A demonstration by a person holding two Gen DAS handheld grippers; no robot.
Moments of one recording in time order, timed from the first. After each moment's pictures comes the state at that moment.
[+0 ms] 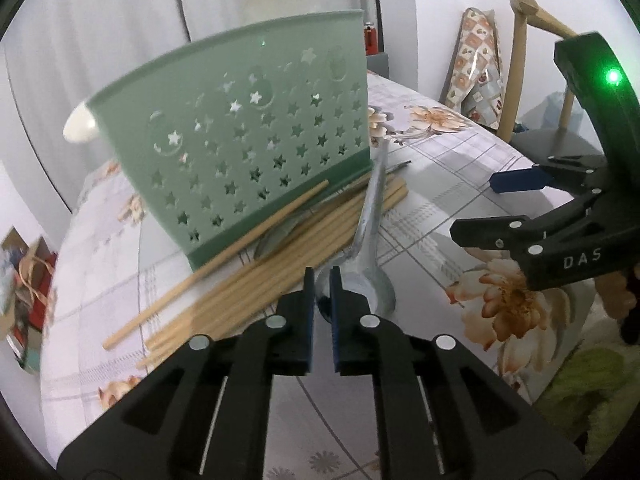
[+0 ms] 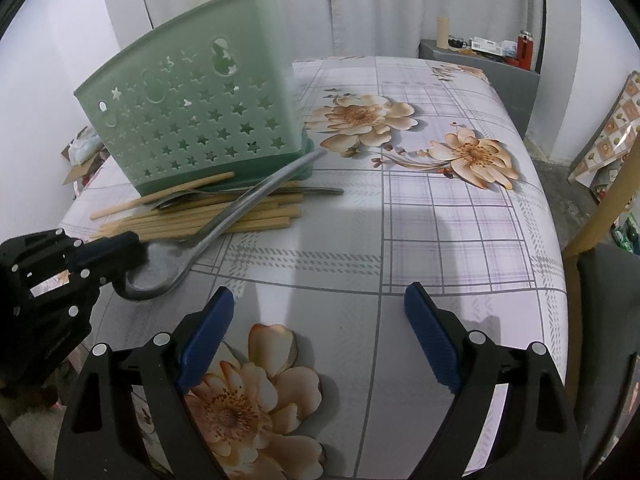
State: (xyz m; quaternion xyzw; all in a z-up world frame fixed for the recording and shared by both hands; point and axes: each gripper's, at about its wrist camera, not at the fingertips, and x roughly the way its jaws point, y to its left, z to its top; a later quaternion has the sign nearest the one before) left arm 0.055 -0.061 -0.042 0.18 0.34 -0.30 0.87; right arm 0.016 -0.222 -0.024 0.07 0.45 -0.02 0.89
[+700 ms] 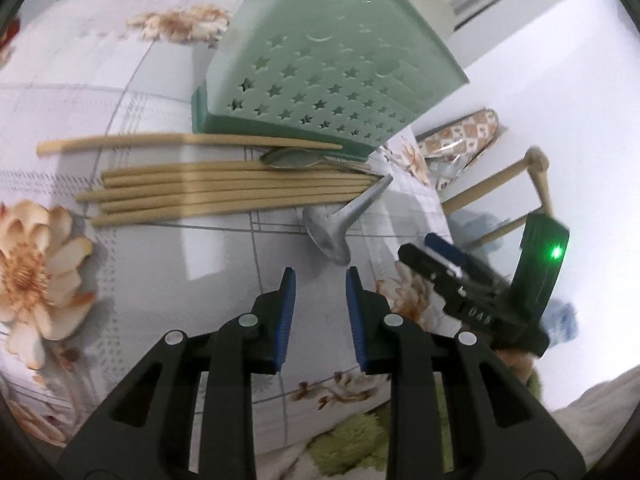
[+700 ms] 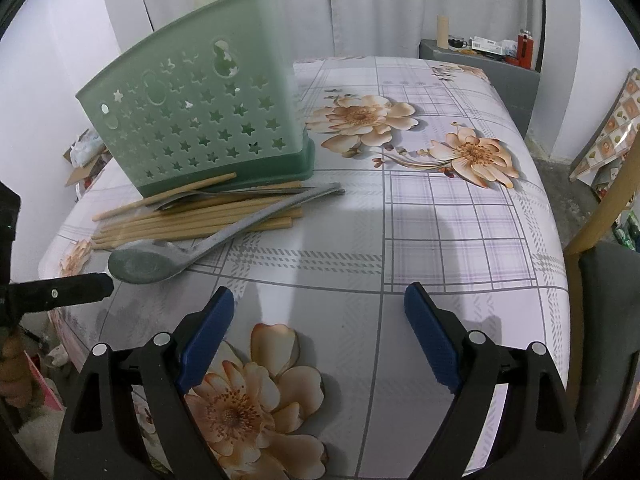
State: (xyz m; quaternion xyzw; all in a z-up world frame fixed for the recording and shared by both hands) left arm 0.080 0.023 -0.057 -0.18 0.51 -0.35 0.77; right arm 0.015 -0.222 -0.024 0.07 0.45 -0.02 0.89
